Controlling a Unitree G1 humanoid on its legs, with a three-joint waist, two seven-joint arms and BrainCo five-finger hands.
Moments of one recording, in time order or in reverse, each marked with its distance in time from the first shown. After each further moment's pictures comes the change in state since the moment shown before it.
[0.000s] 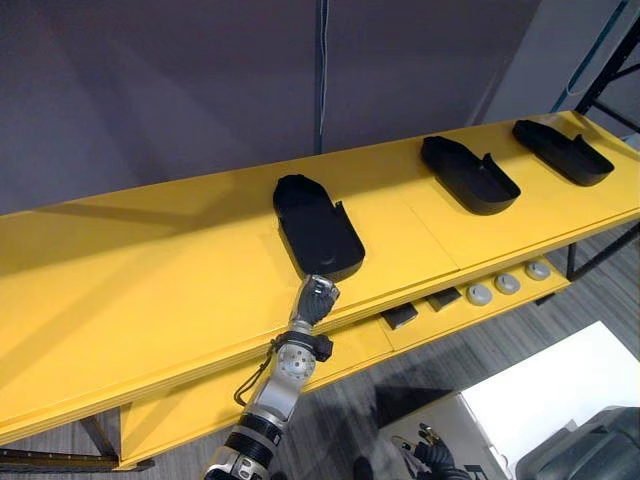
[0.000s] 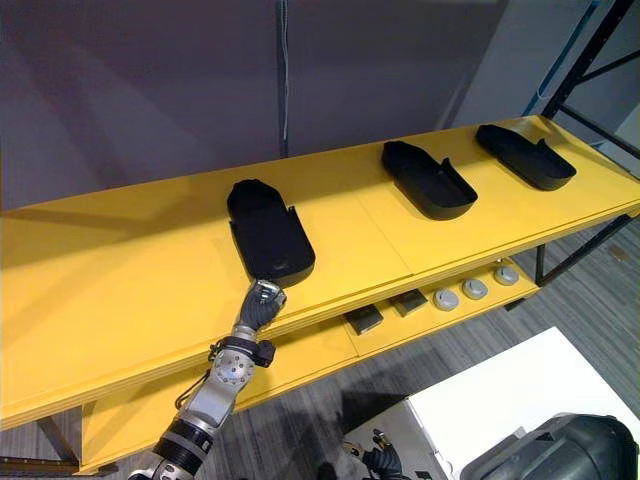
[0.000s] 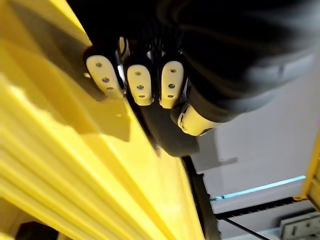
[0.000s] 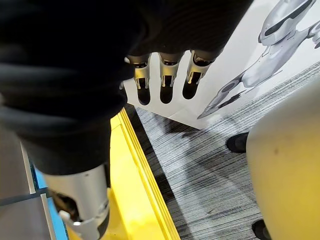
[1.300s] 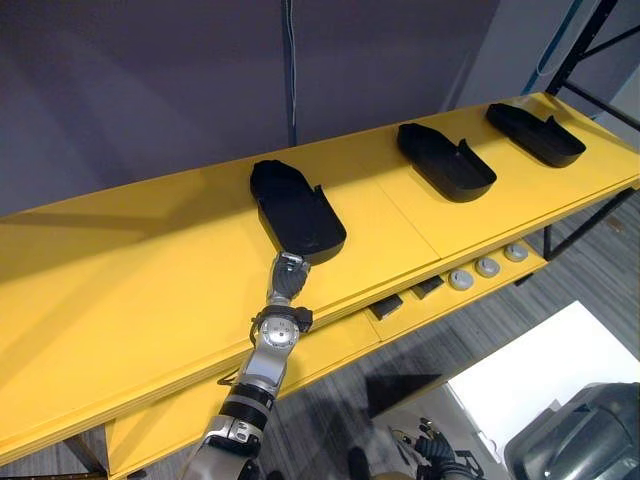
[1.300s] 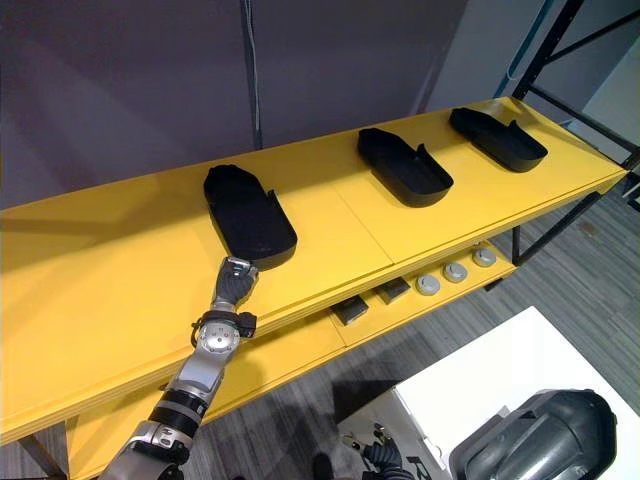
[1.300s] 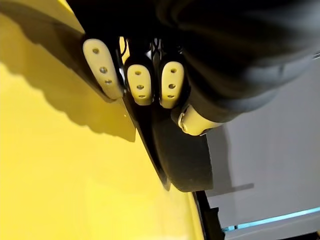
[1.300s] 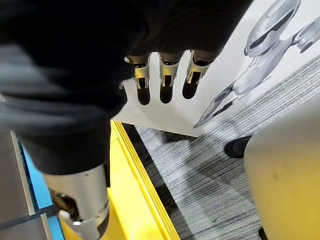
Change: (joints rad) left arm -0.103 0.009 0.145 0.047 -0.065 0.026 0.061; right arm -0.027 0.000 -0.021 0.003 -0.001 0.000 0.000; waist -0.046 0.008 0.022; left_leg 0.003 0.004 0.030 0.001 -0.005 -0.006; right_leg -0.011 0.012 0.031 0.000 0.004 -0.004
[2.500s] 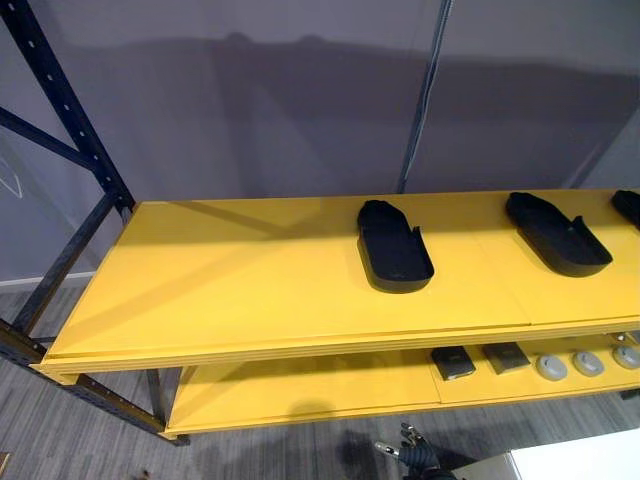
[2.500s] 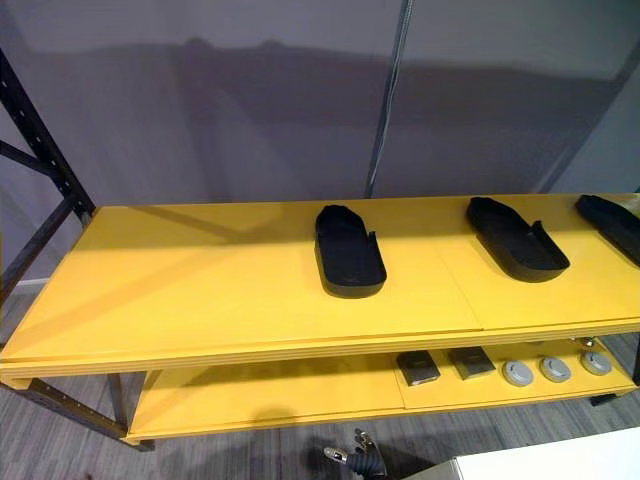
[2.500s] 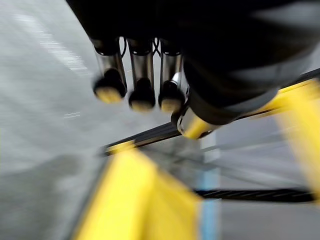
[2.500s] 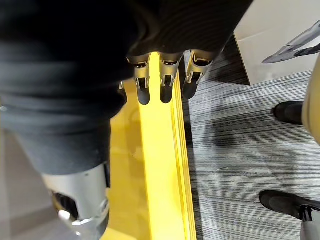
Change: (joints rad) left arm 0.797 -0.119 0.645 0.115 -0.264 -0.005 -0.083; right arm 0.059 0.043 0.081 -0.052 -0.068 0.011 0.021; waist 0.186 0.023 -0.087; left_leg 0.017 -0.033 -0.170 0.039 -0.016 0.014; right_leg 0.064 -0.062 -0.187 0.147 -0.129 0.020
